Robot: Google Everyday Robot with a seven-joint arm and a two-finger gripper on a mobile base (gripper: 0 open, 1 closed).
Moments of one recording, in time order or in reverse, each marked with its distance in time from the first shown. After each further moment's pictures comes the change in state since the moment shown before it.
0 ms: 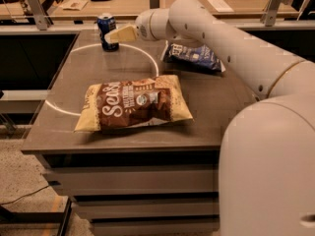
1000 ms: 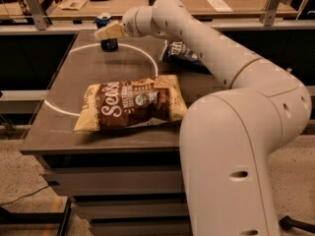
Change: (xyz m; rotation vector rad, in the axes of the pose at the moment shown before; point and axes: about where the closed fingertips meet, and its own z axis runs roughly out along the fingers) arm -0.008 -0.005 0.064 -0.031 -0.013 -0.044
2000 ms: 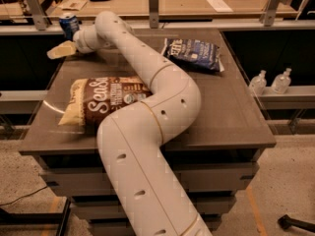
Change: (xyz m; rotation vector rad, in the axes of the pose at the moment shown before) arm 0.044 0.123 0.182 -0.241 0.165 0.196
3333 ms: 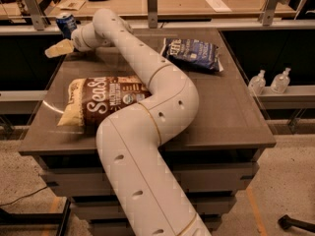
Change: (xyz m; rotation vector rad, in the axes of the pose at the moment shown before) arm -0.011 0.001 -0.004 0.000 0.000 0.000
